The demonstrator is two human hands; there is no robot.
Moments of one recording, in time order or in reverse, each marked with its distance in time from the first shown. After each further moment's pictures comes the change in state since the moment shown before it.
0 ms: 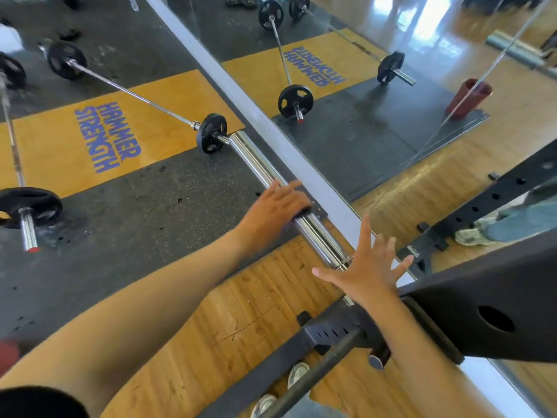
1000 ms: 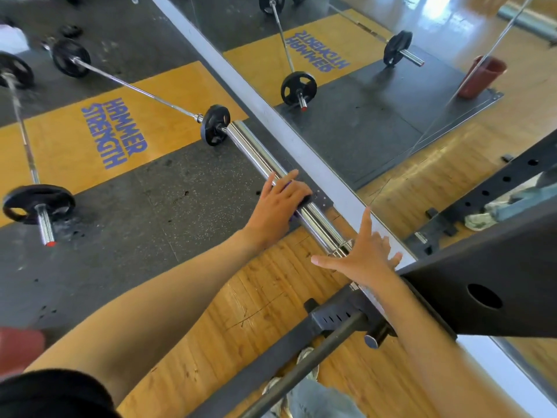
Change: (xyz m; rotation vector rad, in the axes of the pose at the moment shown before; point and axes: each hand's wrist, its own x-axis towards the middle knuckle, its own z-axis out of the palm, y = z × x) left_hand -0.002 0.033 0.003 -0.097 0.072 -0.165; right_hand 0.007 0.014 0.001 0.185 -0.139 -0.004
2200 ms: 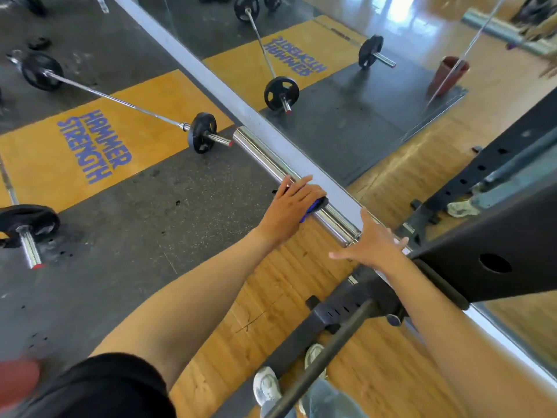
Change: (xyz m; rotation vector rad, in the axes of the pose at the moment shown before) left_hand -0.007 -0.014 0.007 -0.019 0.036 0.164; right_hand -0.008 -0.022 -0.004 -0.120 -0.037 0.089
